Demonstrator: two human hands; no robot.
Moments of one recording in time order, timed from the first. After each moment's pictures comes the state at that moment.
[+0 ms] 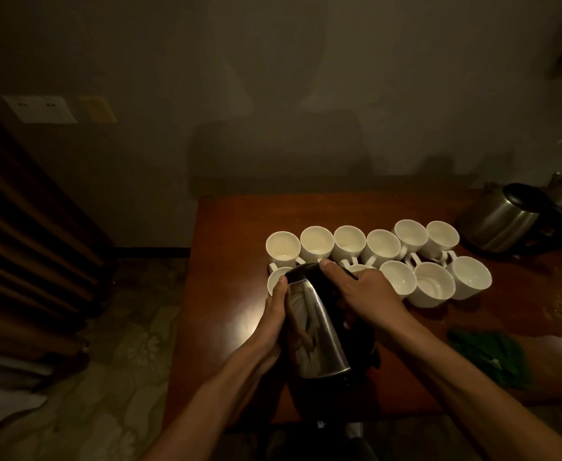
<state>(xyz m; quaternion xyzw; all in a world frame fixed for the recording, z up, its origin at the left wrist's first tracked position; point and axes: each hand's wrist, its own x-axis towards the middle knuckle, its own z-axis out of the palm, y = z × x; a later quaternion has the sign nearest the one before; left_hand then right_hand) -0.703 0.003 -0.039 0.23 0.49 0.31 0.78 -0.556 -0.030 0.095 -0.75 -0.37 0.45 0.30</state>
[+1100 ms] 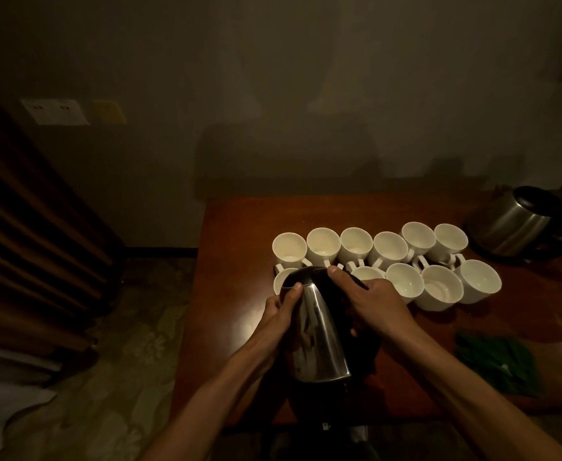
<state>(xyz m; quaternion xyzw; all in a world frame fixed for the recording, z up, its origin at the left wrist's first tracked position) -0.719 -0.004 -0.004 0.36 0.55 0.24 0.72 -0.559 -0.040 0.097 -0.76 -0.36 0.45 0.30</state>
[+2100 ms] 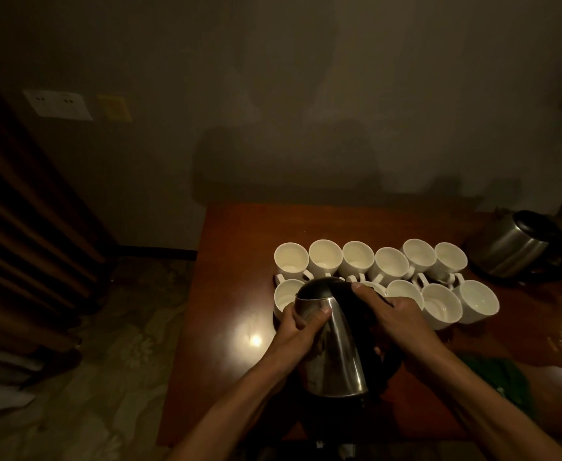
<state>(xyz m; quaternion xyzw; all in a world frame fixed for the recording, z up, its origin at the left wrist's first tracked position) -0.703 -0.013 0.001 0.41 0.50 0.26 0.72 -0.538 -0.043 0.099 -0.77 -0.35 0.44 0.30</state>
